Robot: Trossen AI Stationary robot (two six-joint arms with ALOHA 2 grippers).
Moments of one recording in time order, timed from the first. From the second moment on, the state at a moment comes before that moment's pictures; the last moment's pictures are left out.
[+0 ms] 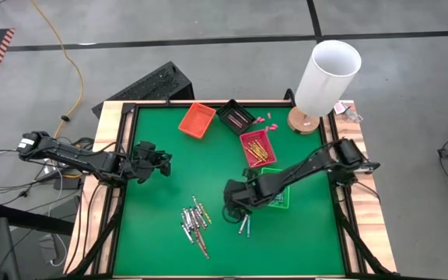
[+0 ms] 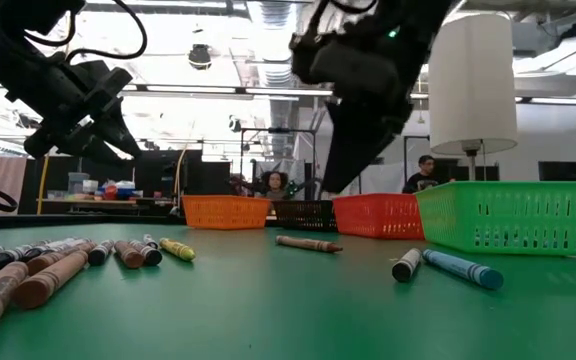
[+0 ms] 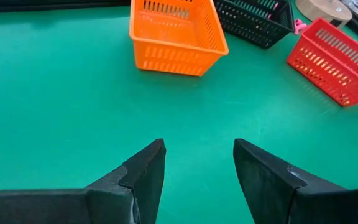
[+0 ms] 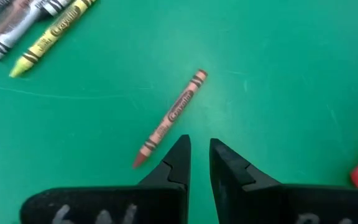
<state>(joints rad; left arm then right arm) -0.18 0.73 0.34 -0.35 -0.77 -0.99 0.30 1.87 1.37 -0.64 0.34 0.57</state>
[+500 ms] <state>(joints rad) -0.18 0.73 0.34 -0.35 -0.79 -0.98 0.29 1.90 1.37 -0.59 0.33 0.64</state>
